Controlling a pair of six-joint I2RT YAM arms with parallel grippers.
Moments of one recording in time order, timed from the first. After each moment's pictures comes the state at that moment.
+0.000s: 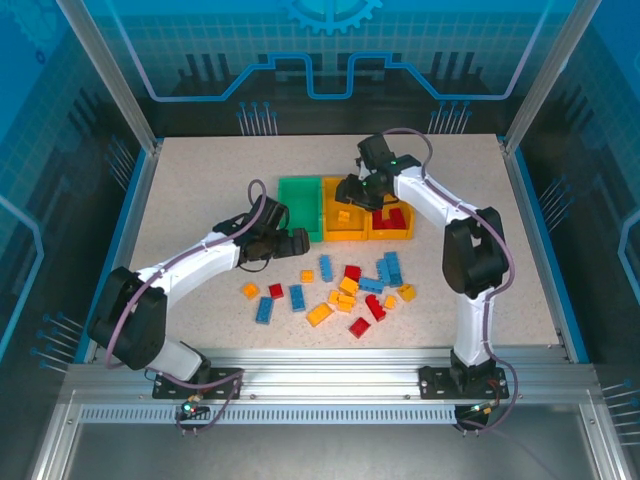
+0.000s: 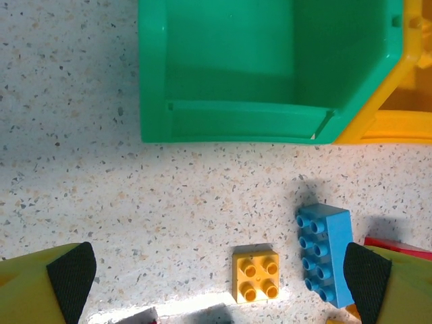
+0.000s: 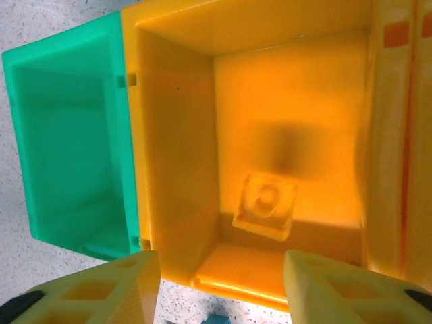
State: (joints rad) left arm -0.48 1.49 0.97 -0.50 -0.02 -0.64; right arm 0.41 2.04 1.73 -0.76 -0.26 0.61
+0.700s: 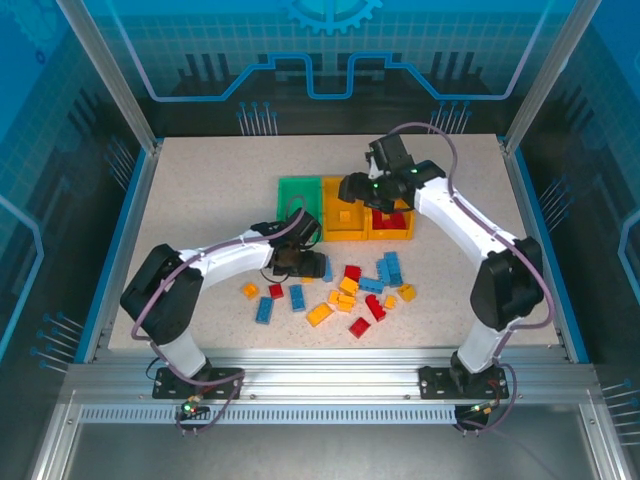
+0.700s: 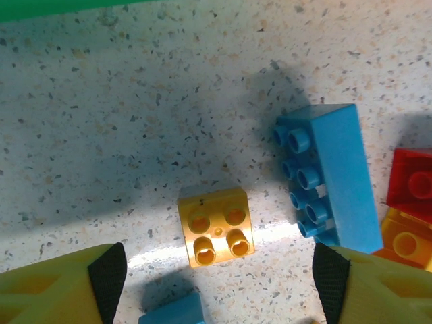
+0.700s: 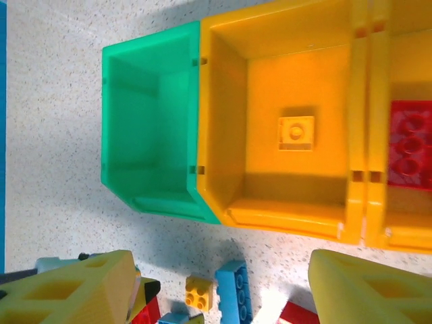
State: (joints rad) left arm -0.64 1.70 1.07 -0.61 0.01 -0.60; right arm 0.44 1.72 1.55 -0.75 -0.20 0.61
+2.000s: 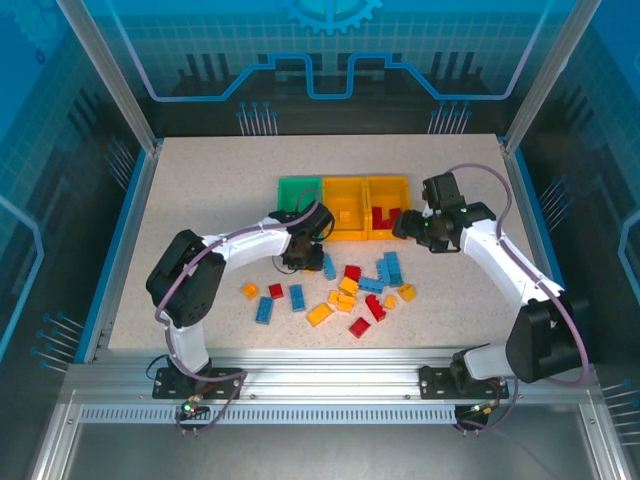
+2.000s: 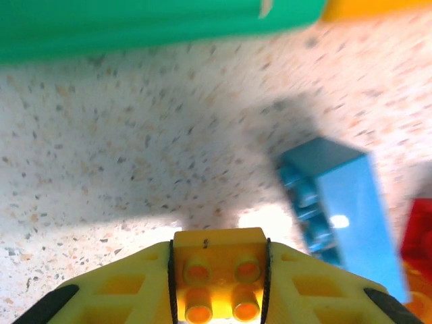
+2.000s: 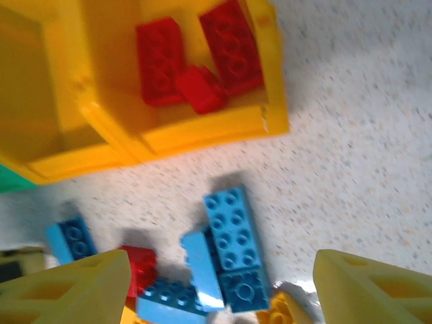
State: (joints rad) left arm -0.65 1.85 1.27 -0.73 -0.03 -0.63; right arm 0.24 1.37 1.06 -0.78 -0.08 0.53
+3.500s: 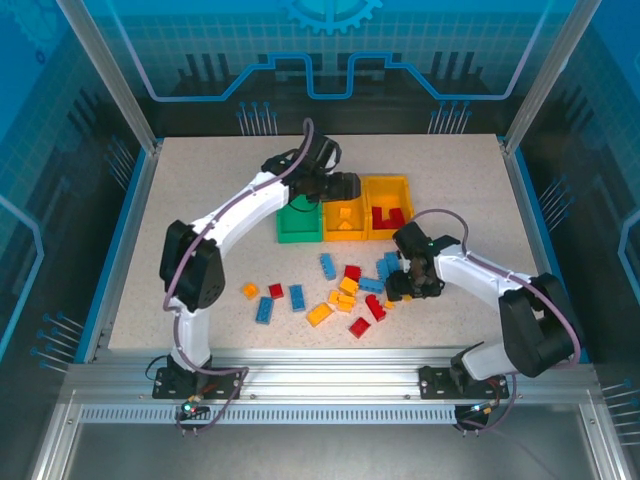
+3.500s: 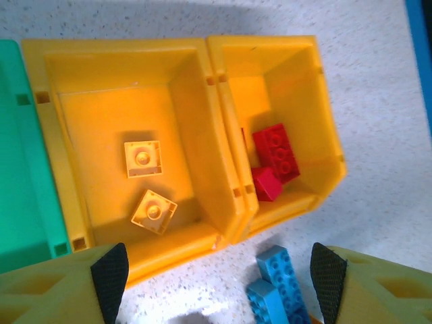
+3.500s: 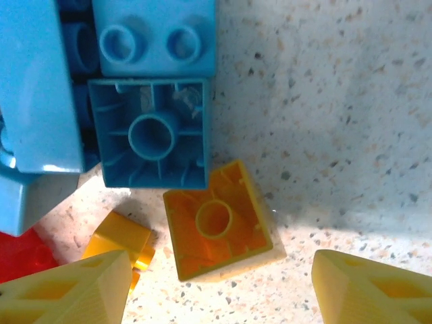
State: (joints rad) left arm -0.54 1.95 1.80 -0.70 0.16 -0.58; right arm 0.44 1.44 0.80 -0.82 0.01 0.33
